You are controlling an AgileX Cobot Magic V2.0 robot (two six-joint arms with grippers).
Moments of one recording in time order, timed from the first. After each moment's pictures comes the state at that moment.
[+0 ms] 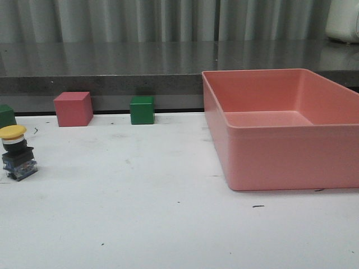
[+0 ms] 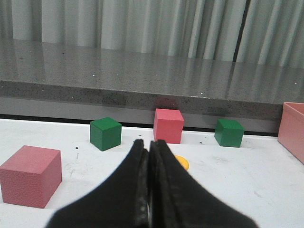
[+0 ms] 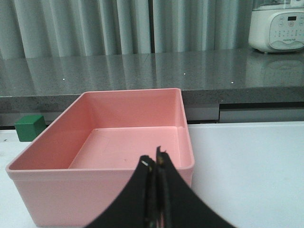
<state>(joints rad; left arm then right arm) -0.04 0.00 0.01 -0.03 0.05 -0.06 0.06 -0.01 0.03 0.00 0.01 0.10</state>
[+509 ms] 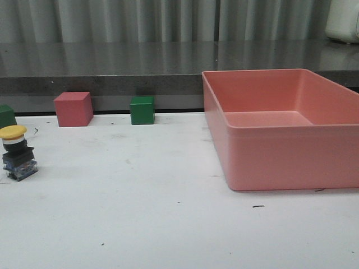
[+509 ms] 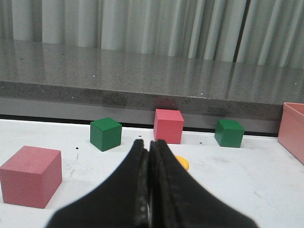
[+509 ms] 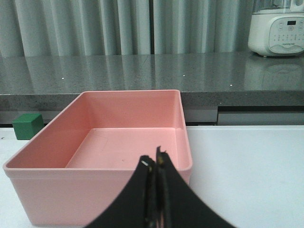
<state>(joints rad) -0.04 0.00 0.01 -0.03 0.05 -0.06 0.06 -0.01 0.03 0.00 0.00 0.07</state>
